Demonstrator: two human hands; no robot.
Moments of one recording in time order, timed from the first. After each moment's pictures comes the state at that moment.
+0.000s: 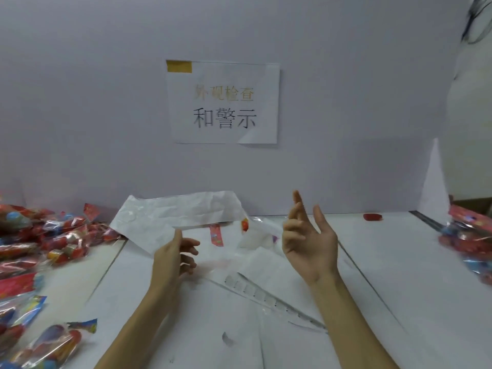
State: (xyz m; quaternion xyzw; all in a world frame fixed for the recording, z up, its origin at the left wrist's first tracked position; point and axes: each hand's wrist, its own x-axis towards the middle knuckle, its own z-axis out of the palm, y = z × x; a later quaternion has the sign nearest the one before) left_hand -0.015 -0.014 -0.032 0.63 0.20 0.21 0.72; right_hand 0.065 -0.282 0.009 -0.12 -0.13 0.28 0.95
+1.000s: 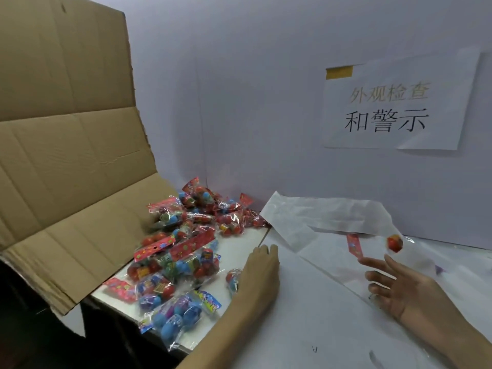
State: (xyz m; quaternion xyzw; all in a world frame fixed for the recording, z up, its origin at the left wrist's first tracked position) left_hand -0.103 0.054 -0.034 0.96 0.23 0.15 0.08; right_hand 0.043 -0.198 -0.028 -0.43 -0.12 0.43 0.78
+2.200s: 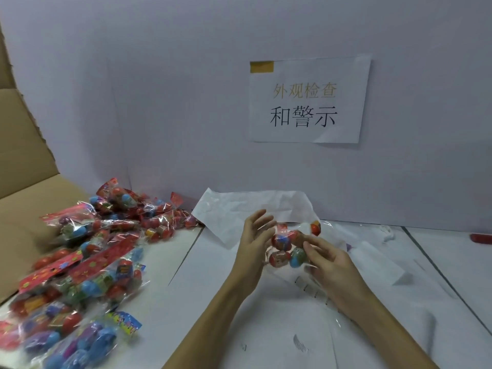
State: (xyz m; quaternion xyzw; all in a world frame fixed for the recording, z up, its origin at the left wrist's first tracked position) left_hand -0.017 -0.026 -0.014 0.59 0.06 0.19 0.78; right_hand 0.034 -0.199 -0.025 -0.64 -0.15 0.16 0.73
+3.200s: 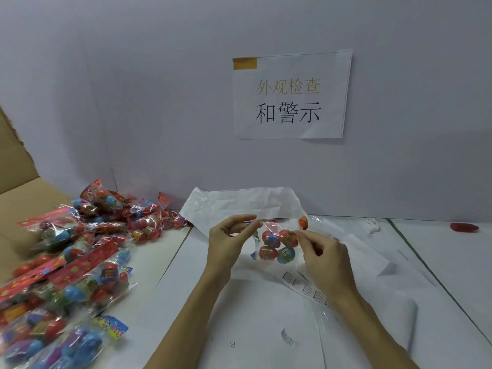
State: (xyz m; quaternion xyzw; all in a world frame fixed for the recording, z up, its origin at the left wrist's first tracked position) left_hand -0.017 -0.001 -0.015 0.68 0.11 0.28 0.67; right_hand 0.034 -0.201 -0.025 -0.79 -0.21 -0.13 0.55
